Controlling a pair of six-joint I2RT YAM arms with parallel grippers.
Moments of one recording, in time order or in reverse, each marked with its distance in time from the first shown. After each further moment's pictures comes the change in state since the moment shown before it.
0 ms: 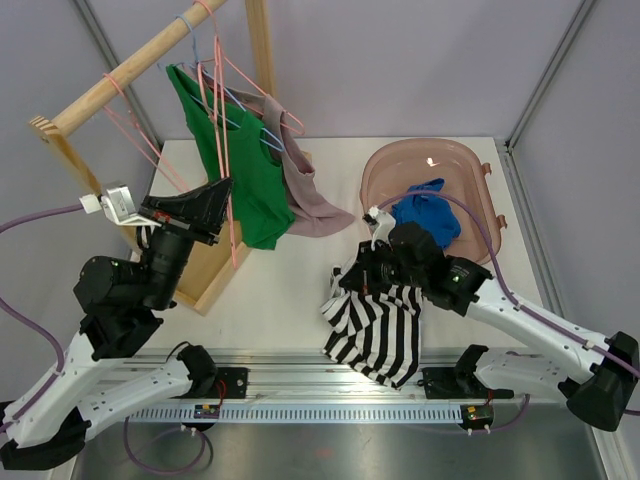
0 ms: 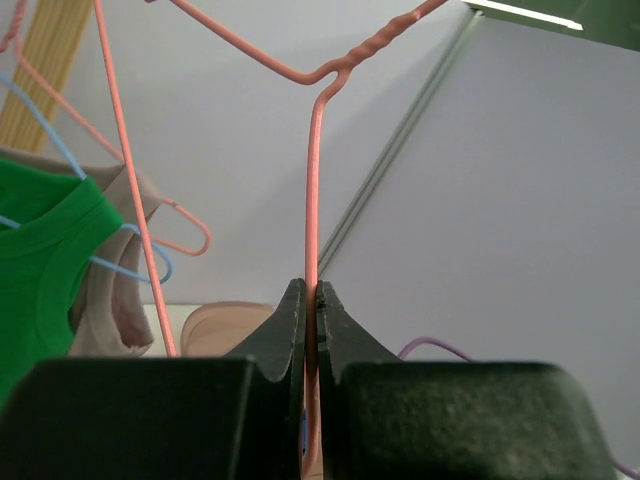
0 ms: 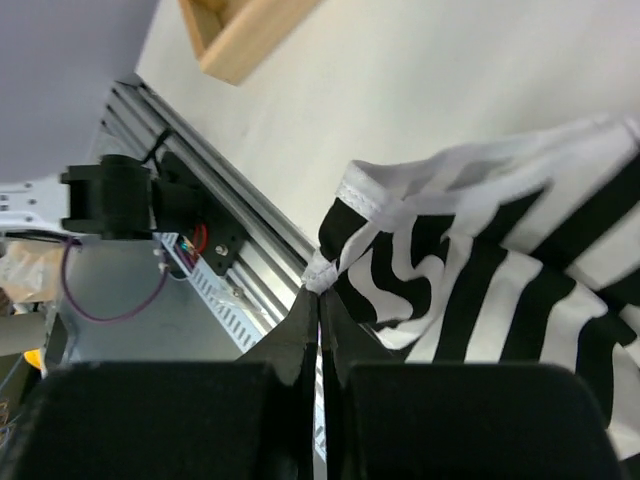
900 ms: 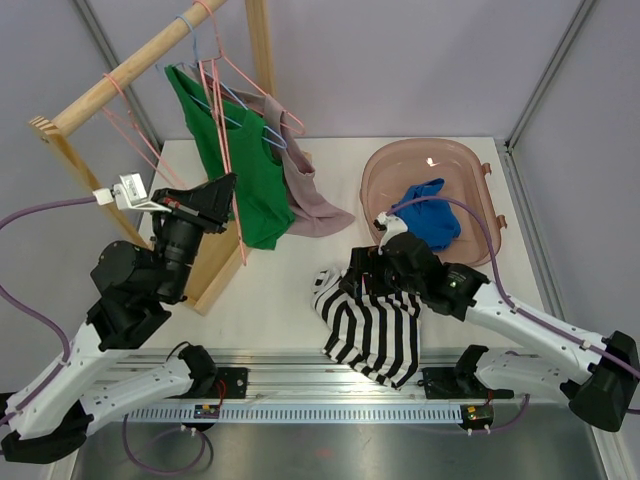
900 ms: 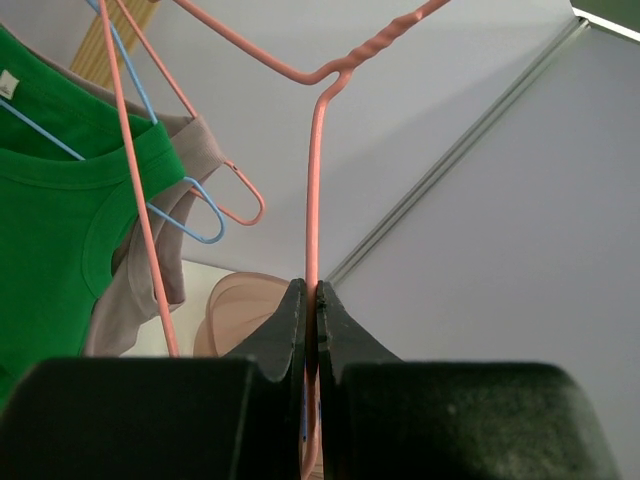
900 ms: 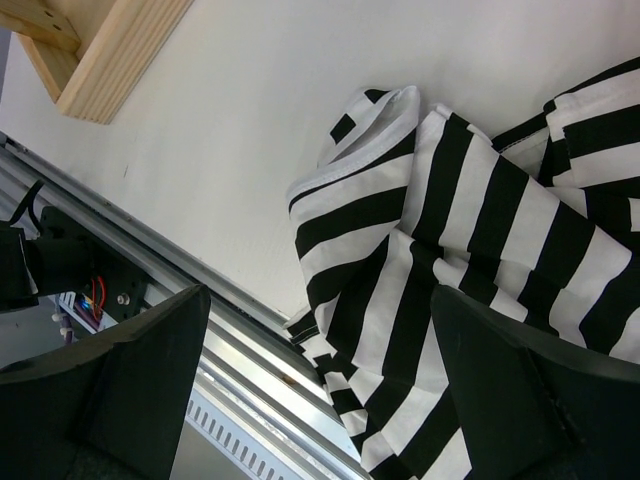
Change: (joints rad) left arm -0.004 0.071 0.045 -0.113 -0.176 -0.136; right arm 0.034 -0.016 -0.089 -0.053 0.280 0.023
